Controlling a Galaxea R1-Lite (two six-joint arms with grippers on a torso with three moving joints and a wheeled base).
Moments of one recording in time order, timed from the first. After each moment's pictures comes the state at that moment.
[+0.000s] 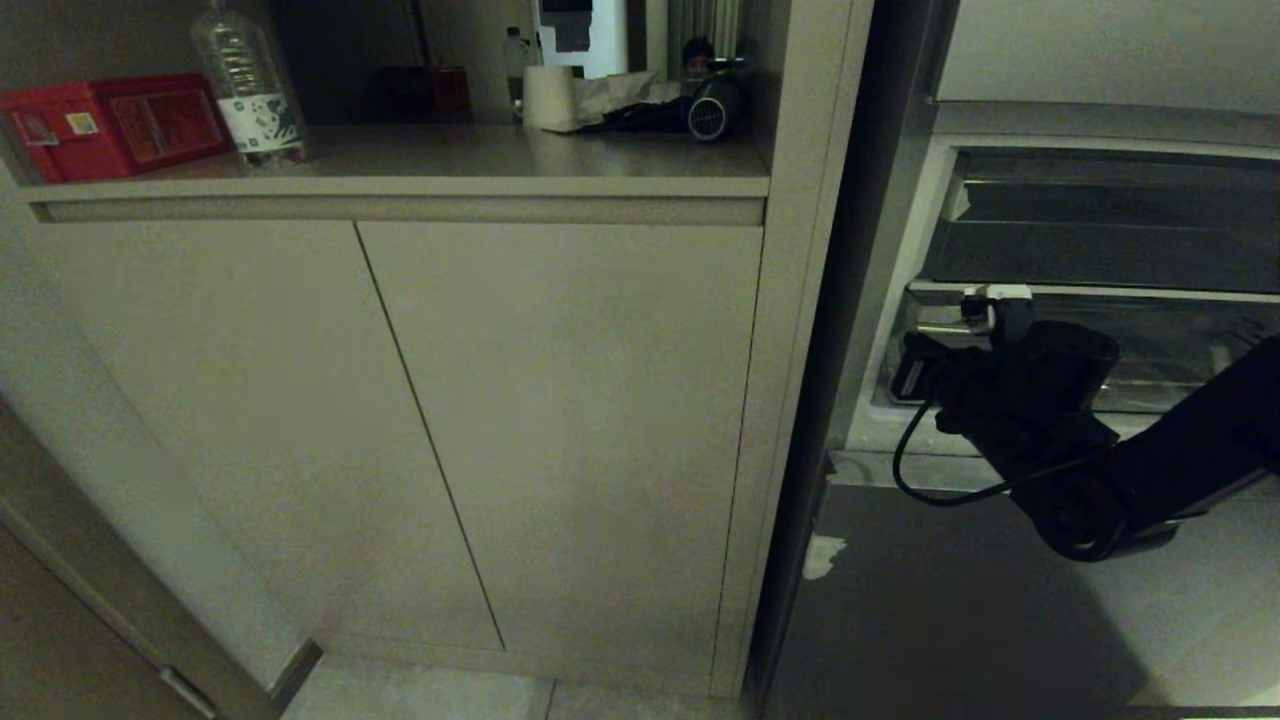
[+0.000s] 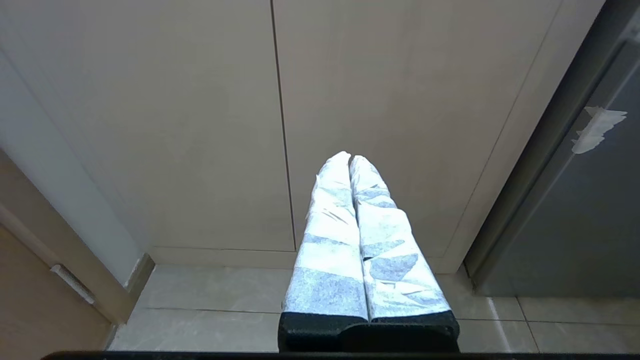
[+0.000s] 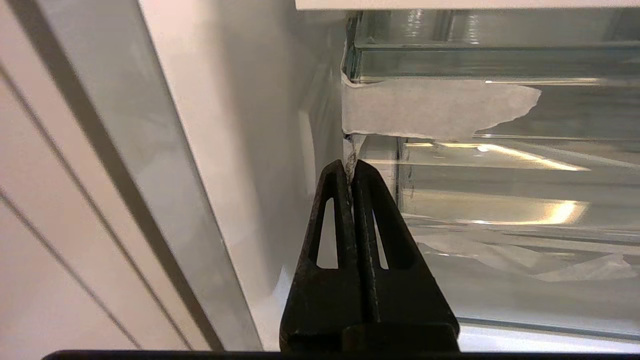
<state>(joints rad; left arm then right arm) 0.00 0.00 0.00 0.00 0.00 -0.01 0.17 2.11 -0.93 -1.28 -0.10 0.03</state>
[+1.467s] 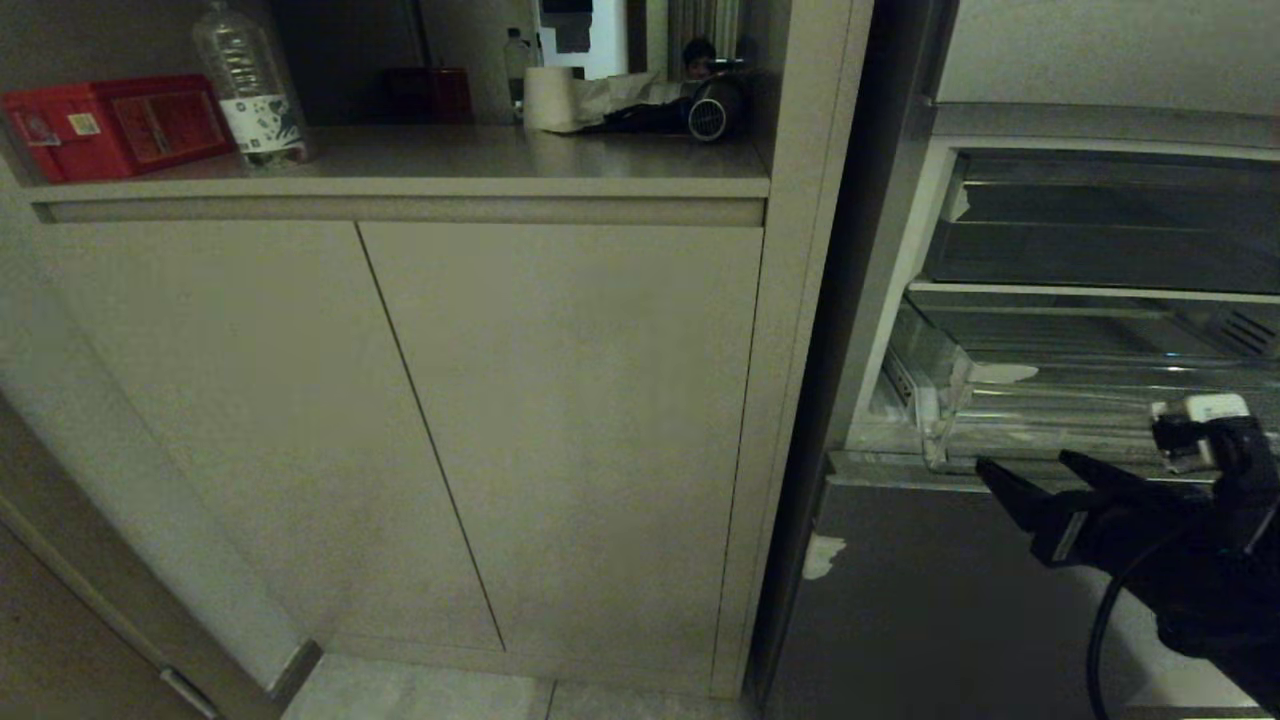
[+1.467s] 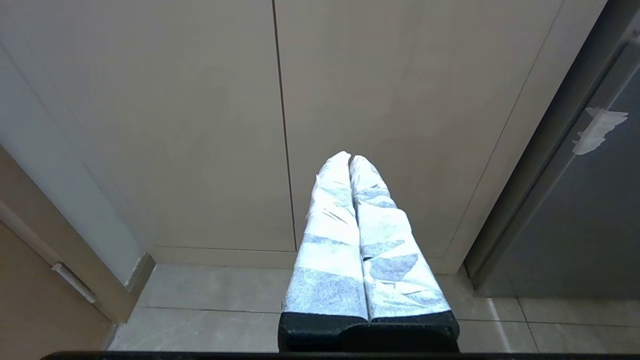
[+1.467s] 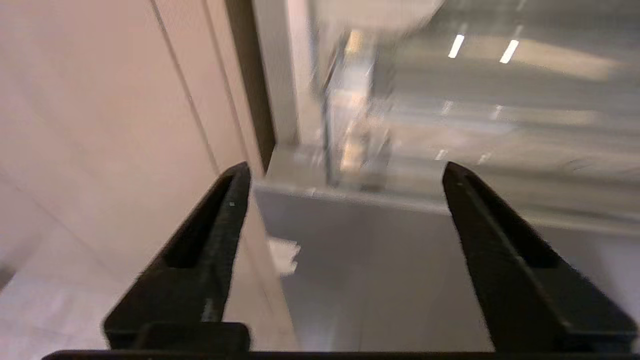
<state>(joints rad) 0.00 0.00 0.00 0.00 0.00 -0.01 0.23 1.51 -0.19 -1.27 -0.15 0.03</state>
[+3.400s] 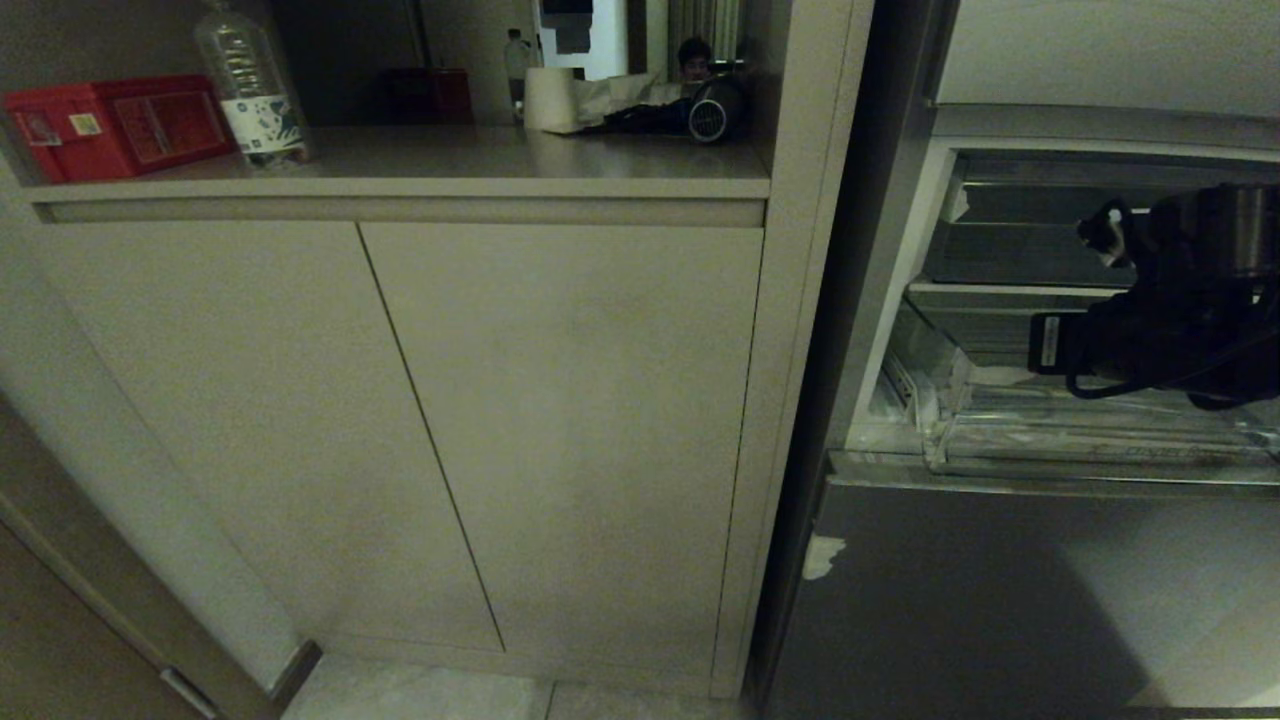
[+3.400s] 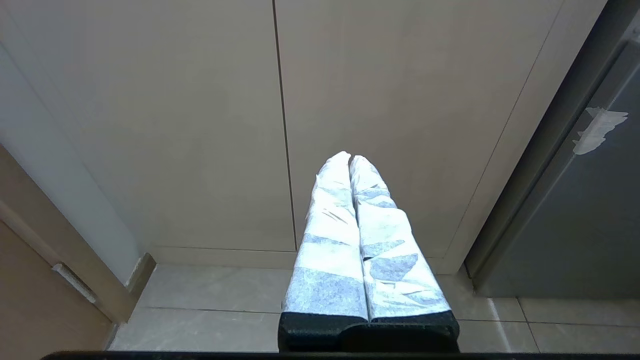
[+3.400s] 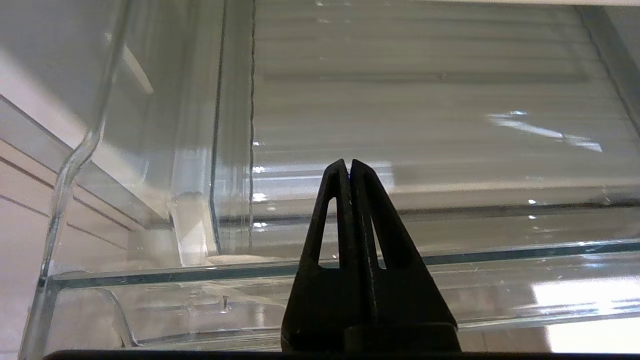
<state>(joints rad) 0.00 0.00 0.00 0.00 0.00 -0.01 0.02 1.73 -1.20 -0.13 -0.22 0.04</state>
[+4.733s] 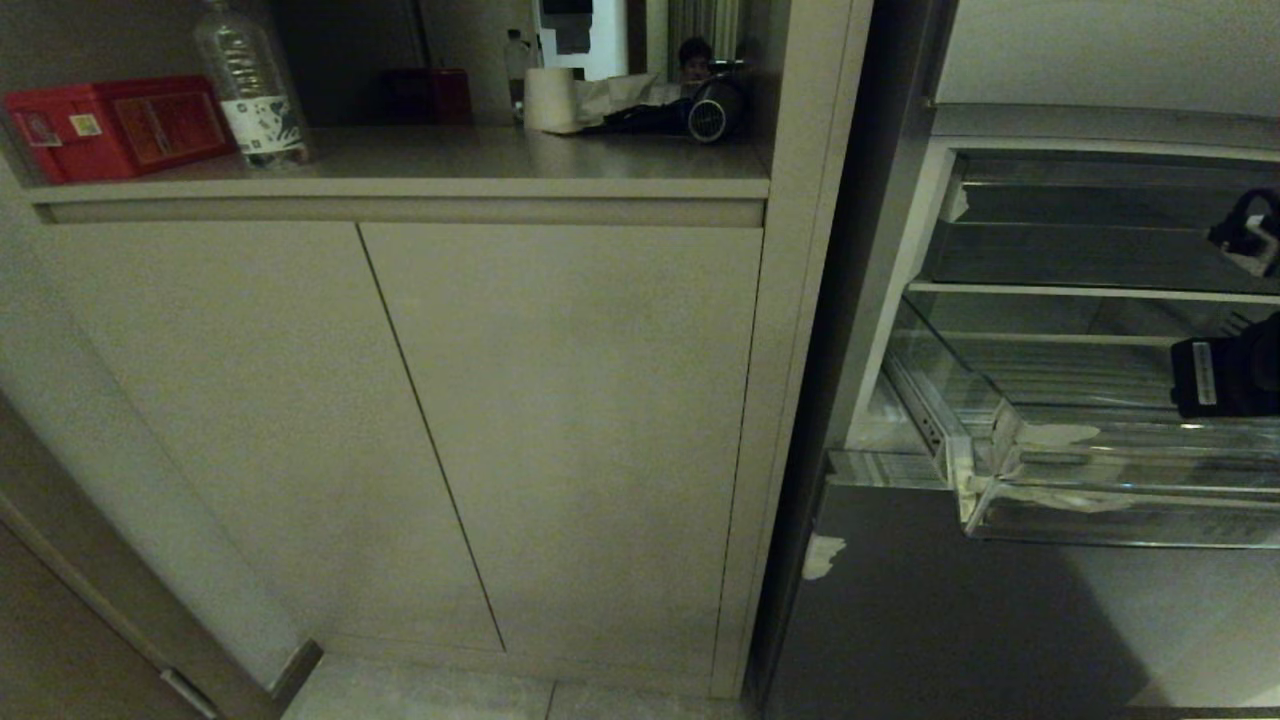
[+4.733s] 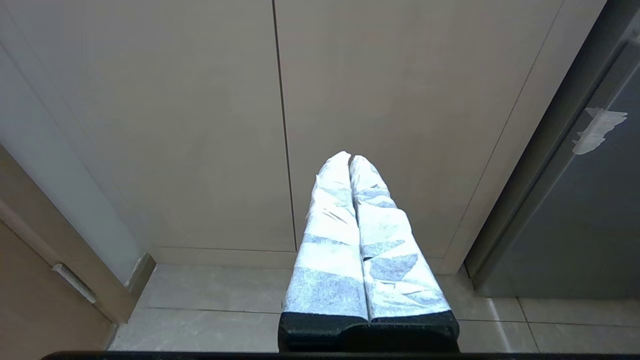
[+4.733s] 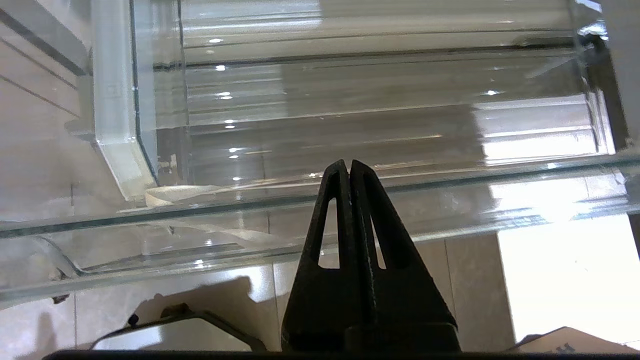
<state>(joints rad) 0.00 0.00 0.00 0.00 0.00 -0.01 -0.05 1.49 -1.30 0.48 -0.21 0.06</state>
